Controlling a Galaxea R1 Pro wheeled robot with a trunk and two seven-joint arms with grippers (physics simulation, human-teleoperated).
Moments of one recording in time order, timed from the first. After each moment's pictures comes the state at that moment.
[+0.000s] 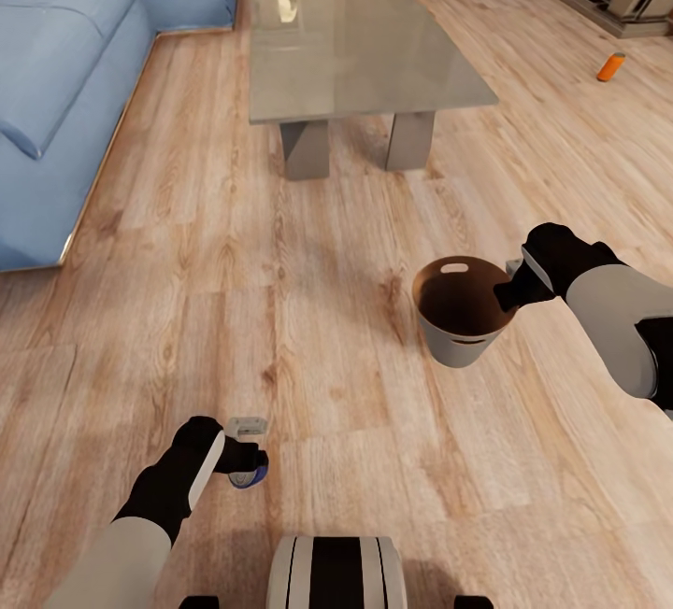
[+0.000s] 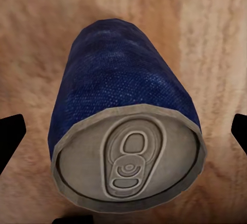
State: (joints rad) left arm -0.62 -0.02 -0.02 -0.86 0.03 0.96 -0.08; right arm -1.58 -0.23 0.21 -0.15 0.29 1.05 0.36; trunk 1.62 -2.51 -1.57
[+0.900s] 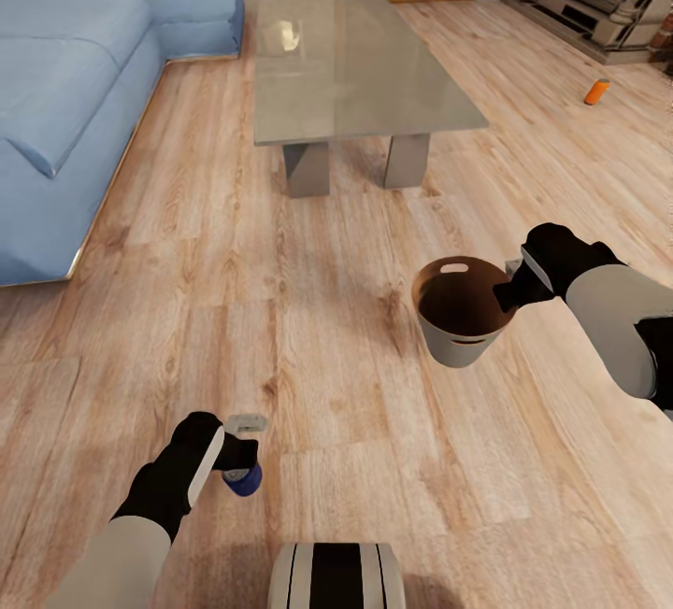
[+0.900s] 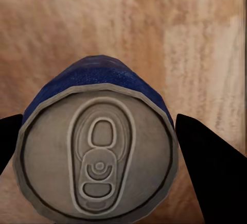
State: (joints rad) left arm -0.62 -0.02 -0.02 -0.90 0.04 1.01 -0.07; right arm -1.58 -0.23 0.21 -0.15 0.29 1.05 0.36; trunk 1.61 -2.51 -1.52
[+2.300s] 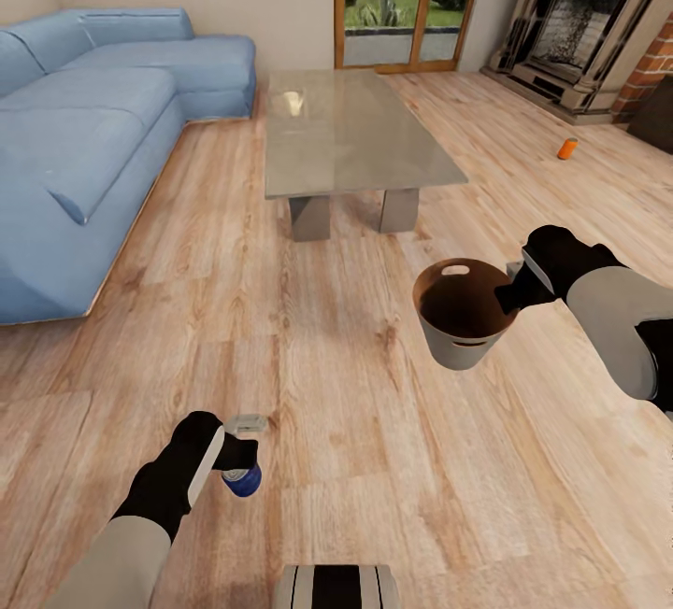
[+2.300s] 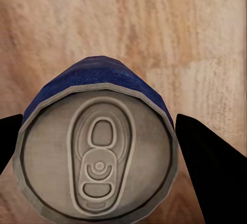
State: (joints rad) left arm -0.62 -0.01 -0.03 -0.90 0.03 1.01 -0.07; right arm -1.57 -0.23 0.21 -0.15 0.29 1.05 0.36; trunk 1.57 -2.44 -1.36
